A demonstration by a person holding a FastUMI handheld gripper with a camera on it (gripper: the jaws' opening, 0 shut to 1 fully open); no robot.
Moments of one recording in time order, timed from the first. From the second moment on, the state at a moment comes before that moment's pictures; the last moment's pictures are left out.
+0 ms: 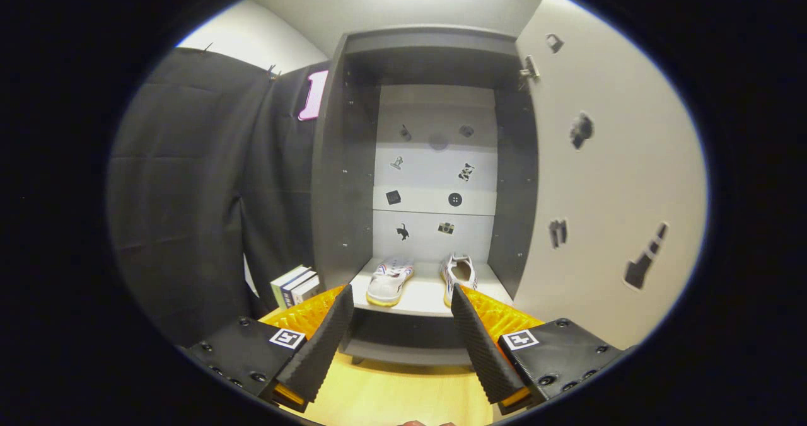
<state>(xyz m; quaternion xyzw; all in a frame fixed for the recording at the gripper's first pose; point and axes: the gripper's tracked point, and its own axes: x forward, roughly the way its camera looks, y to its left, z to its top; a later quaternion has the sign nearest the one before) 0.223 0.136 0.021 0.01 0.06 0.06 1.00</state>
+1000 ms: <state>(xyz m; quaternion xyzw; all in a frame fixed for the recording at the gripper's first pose) 0.009 -0.092 0.035 0.01 0.01 -0.07 1.00</state>
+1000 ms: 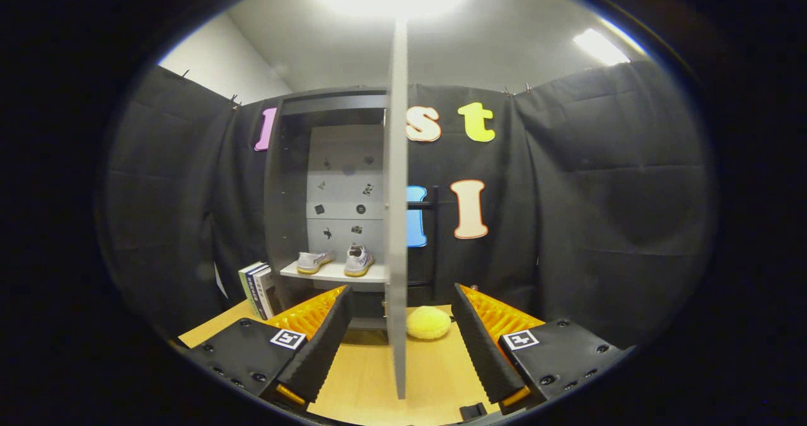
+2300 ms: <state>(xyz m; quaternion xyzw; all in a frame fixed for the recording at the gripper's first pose) 0.134 -0.150 0.042 0.07 0.01 0.01 1.00</state>
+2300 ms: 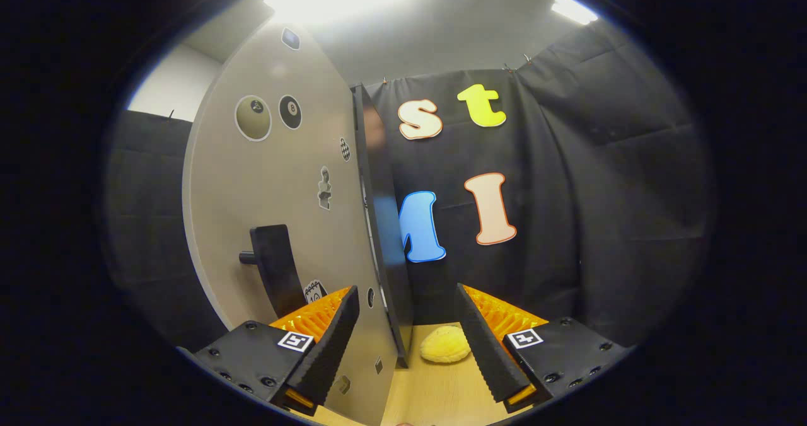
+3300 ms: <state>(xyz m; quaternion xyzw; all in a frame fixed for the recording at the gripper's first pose) 0.175 0.030 0.058 0.06 0.00 -0.04 1.00</state>
